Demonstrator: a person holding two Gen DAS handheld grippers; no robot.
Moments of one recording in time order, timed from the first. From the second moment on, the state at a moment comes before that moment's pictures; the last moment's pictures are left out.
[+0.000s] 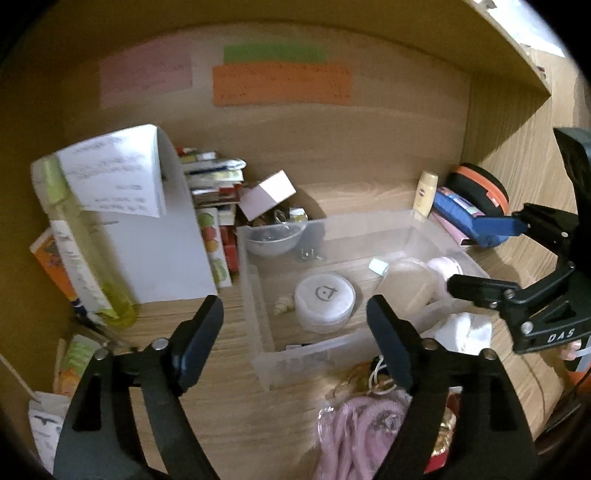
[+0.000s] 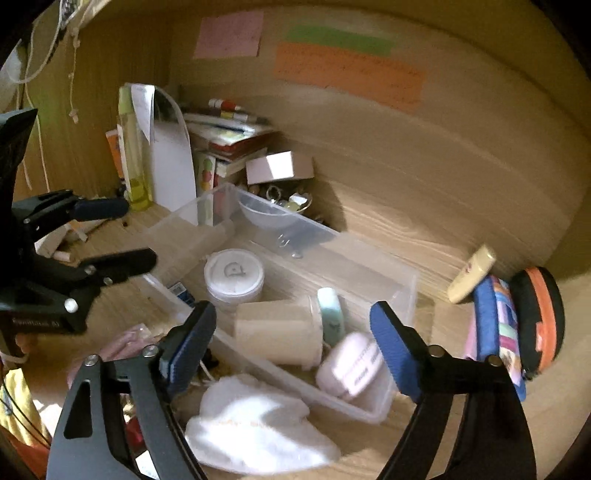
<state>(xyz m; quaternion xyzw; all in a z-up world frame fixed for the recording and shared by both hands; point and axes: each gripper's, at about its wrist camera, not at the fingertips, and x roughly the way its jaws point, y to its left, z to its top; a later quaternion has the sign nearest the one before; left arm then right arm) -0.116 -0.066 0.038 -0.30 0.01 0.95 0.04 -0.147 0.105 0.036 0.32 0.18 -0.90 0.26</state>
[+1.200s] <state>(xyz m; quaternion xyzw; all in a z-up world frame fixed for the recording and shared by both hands) -0.018 -0.018 -0.013 -0.34 0.06 0.93 0.13 -0.063 0.124 -0.041 0.42 0.11 -0.82 0.36</state>
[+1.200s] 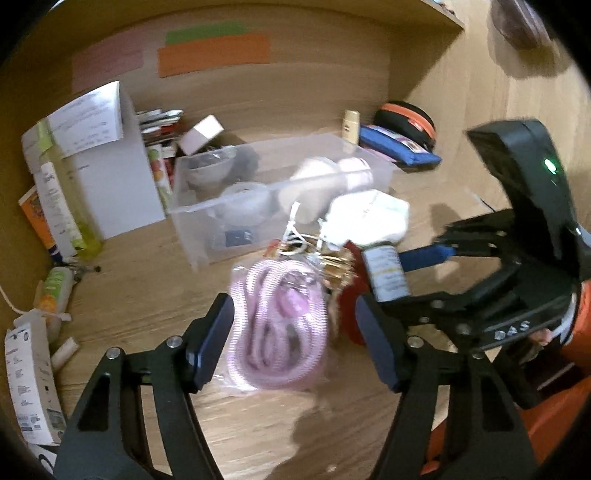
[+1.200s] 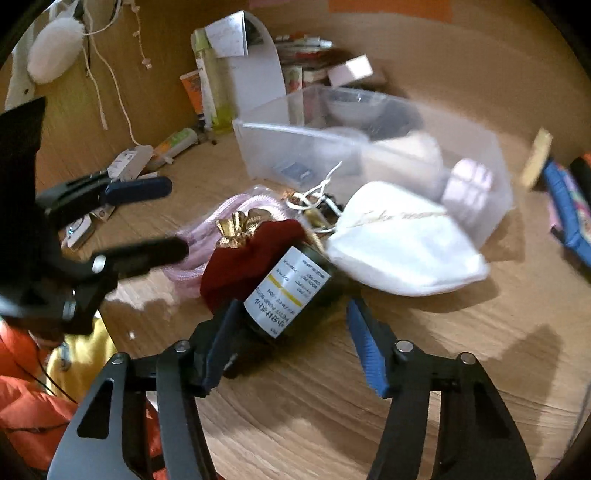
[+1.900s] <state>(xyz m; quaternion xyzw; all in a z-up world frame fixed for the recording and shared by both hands) -0.055 0.014 -0.037 -0.38 0.04 0.91 0.16 -0.057 0.181 -0.027 0.40 0.08 -0.85 0.34</state>
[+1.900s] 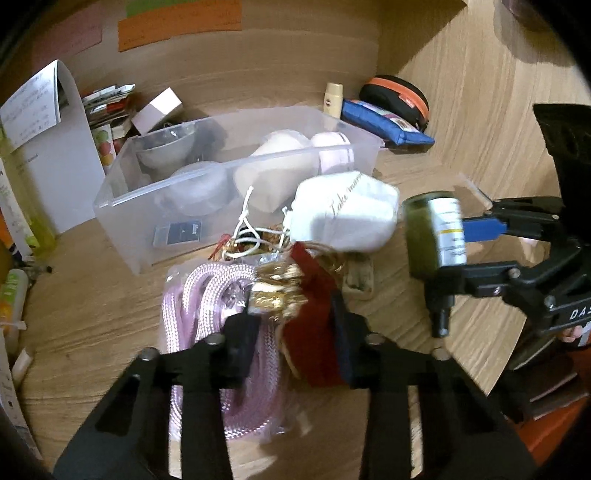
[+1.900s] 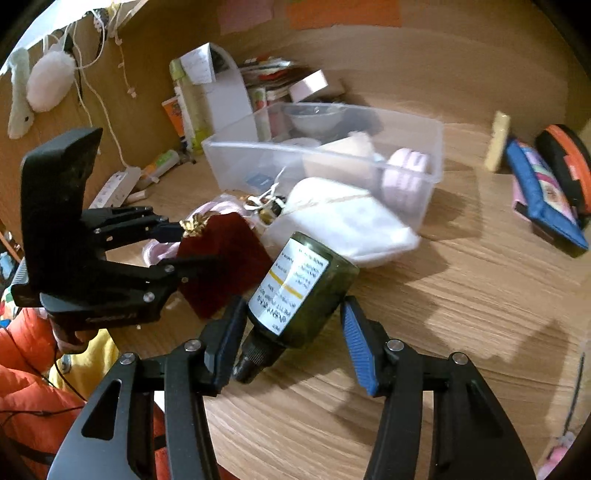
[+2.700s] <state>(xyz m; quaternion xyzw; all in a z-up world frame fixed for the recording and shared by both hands) -0.059 -0.046 0.061 -0.25 -0.02 0.96 0.10 -0.095 0.192 0.060 0.28 0.06 -0.91 0.30</state>
